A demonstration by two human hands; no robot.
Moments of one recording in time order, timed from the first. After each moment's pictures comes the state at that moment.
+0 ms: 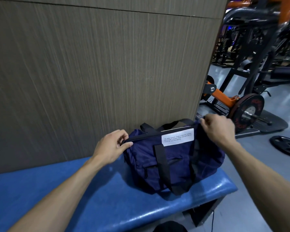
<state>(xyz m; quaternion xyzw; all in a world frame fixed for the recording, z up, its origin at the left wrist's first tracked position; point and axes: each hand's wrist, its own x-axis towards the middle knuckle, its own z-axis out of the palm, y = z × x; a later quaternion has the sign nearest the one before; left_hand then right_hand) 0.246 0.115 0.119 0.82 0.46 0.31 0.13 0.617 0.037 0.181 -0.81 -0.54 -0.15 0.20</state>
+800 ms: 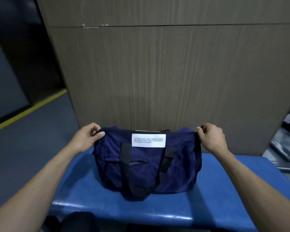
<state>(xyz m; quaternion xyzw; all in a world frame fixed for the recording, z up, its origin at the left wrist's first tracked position) -0.092 0.058 0.158 0.64 0.62 0.38 0.25 0.364 0.103 0.152 -0.72 -0.60 0.10 0.34</state>
